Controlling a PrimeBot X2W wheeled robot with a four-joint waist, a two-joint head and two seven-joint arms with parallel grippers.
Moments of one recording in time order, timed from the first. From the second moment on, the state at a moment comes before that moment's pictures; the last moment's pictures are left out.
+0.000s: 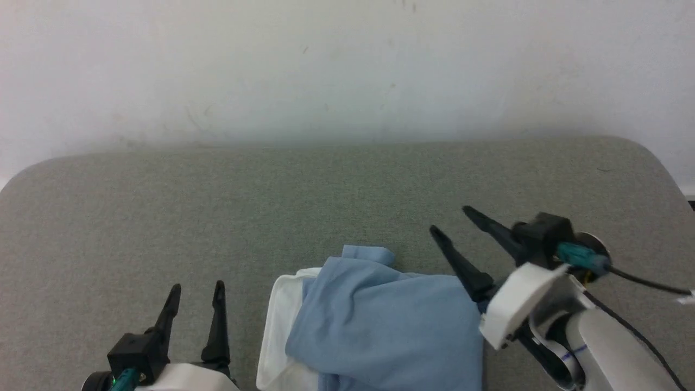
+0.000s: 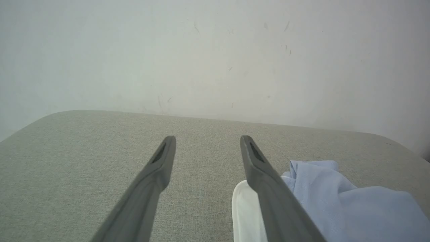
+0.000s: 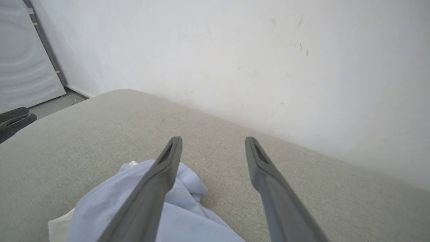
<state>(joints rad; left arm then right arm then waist) 0.08 0.38 -0.36 -0.04 -0.51 0.31 -0.25 -0.28 -0.26 0.44 0.12 0.41 0.13 0.10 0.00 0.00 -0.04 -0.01</state>
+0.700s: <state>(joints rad) 0.15 0.37 -0.26 -0.04 -0.52 0.32 -0.26 0.11 -0.11 -0.24 0.05 0.42 0.13 0.24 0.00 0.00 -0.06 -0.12</state>
